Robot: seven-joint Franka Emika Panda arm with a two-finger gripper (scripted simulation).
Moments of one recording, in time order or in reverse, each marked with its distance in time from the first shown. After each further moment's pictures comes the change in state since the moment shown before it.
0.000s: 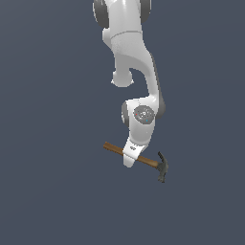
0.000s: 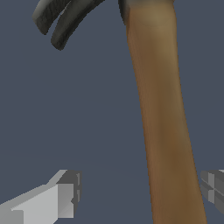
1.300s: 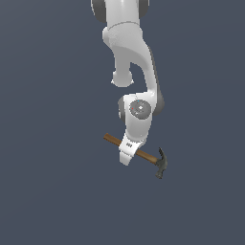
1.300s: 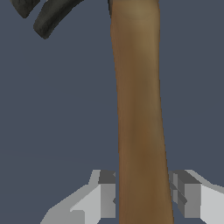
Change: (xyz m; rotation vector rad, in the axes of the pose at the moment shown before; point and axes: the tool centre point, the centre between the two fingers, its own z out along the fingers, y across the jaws) arm -0.014 0.005 -0.023 0.002 -0.002 0.000
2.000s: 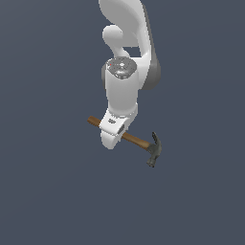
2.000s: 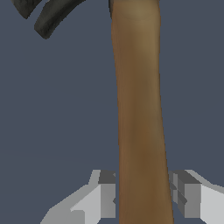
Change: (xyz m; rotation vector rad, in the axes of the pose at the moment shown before) arm -0.053 0.022 -0.129 0.002 0.000 -0.001
